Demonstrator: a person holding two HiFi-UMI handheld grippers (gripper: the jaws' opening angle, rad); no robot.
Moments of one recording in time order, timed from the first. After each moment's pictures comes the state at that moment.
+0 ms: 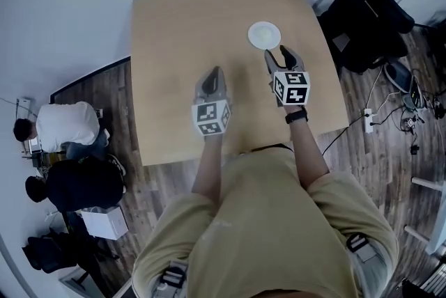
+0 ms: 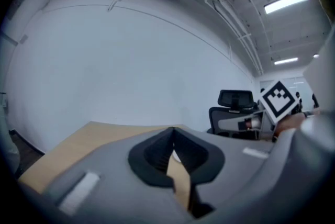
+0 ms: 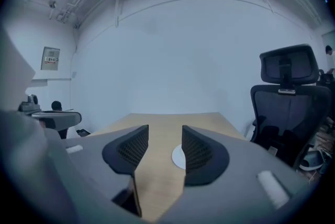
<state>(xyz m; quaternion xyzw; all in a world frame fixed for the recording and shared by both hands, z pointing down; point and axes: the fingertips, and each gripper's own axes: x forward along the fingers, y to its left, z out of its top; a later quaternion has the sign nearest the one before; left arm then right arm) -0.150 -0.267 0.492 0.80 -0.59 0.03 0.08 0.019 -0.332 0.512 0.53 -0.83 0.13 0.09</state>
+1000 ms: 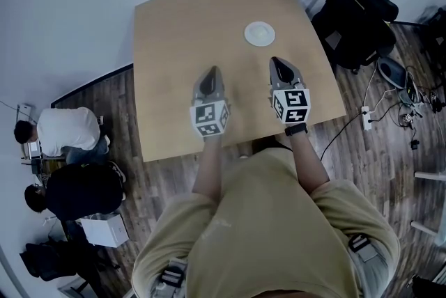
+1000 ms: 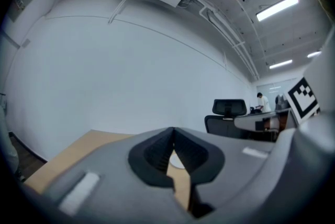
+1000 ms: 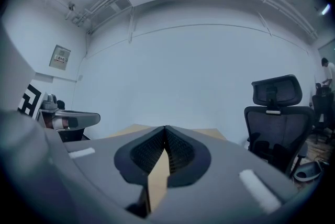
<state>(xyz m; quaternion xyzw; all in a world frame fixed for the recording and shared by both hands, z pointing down) -0.155 -0.207 0.456 0.81 -0.59 0.00 0.04 0.013 -0.222 0.455 0.54 -0.84 0.04 0.04</state>
